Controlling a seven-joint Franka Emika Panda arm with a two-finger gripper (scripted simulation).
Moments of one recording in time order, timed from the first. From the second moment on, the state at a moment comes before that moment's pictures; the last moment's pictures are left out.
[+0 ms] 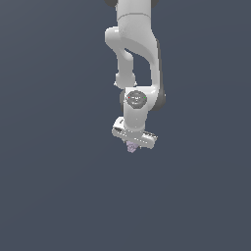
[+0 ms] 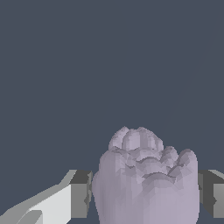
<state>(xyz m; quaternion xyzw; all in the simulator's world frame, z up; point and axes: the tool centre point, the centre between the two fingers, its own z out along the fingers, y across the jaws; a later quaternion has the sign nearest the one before) -0.021 0.036 0.053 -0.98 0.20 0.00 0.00</state>
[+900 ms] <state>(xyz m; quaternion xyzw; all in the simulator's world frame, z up) -0.028 -0.052 0.195 -0.98 0.20 0.00 0.00</state>
